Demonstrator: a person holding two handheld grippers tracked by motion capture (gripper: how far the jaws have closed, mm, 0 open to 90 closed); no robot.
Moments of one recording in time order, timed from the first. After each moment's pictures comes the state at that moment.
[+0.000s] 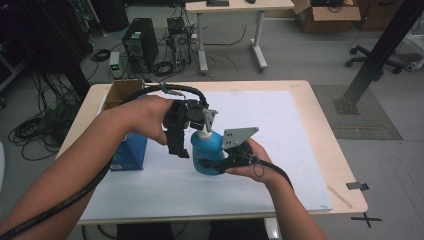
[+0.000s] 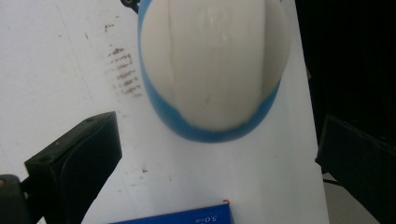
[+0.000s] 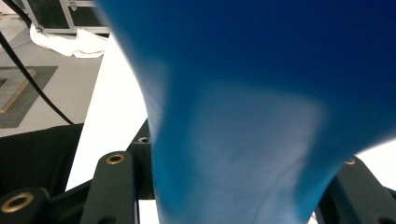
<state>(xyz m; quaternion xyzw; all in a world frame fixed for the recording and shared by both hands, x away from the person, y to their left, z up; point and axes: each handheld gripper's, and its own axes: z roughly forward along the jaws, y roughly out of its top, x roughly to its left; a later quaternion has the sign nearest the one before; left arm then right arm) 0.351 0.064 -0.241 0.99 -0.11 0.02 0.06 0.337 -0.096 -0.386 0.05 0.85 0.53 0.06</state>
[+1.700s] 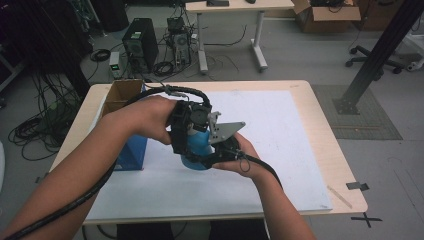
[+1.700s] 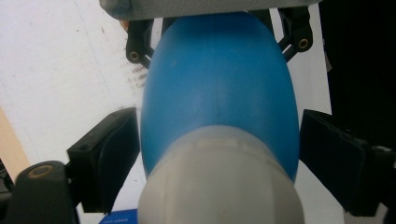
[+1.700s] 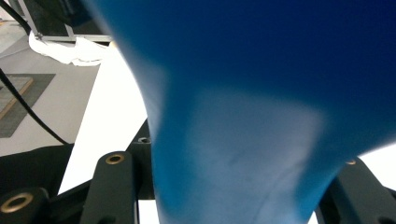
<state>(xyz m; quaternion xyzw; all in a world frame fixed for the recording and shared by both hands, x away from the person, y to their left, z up) 0.345 0.057 -0.239 0.99 -0.11 0.06 0.04 0.345 -0.065 -0.375 0.04 0.84 0.54 0.07</state>
